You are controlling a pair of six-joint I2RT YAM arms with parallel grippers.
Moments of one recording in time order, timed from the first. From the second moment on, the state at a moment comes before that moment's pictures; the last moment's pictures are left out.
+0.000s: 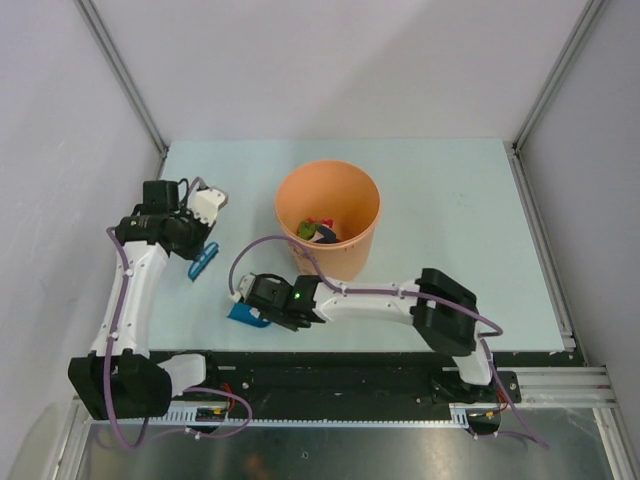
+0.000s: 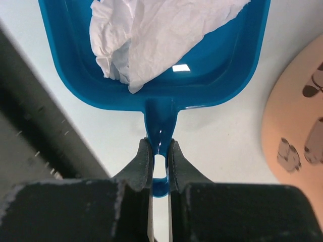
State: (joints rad) left arm 0.04 1.17 1.16 -1.00 0.18 0.58; right arm 1.30 2.04 1.58 -0.65 0.25 0.03
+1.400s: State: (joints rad) left arm 0.08 1.19 1.09 -0.94 0.20 0.59; right arm 1.16 1.34 1.11 0.06 1.11 -1.58
